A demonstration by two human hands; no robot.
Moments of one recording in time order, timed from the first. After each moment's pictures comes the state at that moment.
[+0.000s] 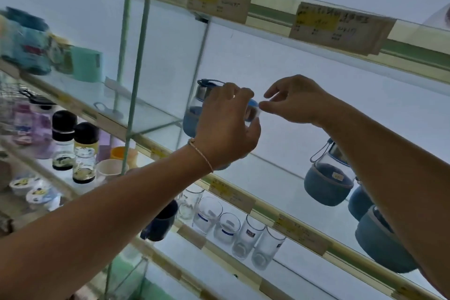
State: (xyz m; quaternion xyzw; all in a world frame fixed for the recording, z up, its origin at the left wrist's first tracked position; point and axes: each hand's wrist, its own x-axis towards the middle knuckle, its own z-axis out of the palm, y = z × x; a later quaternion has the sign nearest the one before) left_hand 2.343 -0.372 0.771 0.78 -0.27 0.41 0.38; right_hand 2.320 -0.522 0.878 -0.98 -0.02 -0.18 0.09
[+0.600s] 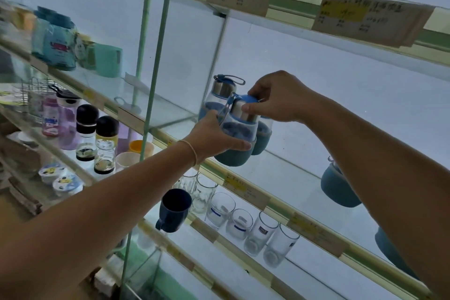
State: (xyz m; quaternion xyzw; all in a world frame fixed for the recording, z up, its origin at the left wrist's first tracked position) left_hand 2.406 -0.339 0.720 0.78 -0.23 0.04 0.58; right_hand 2.345 -0.477 0.859 -0.98 -0.12 -0.16 0.08
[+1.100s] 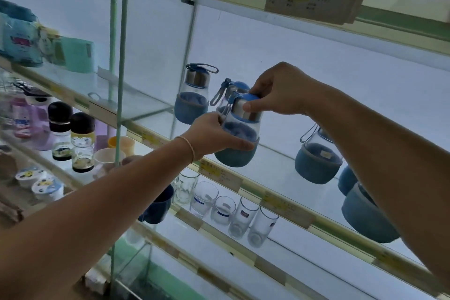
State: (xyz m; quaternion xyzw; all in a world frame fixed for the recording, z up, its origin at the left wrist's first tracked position) left_hand 2.374 -0.382 0.726 0.78 -0.27 -0.01 0.57; right_hand 2.310 -0.524 0.866 -0.98 -0.09 -0.15 0.06
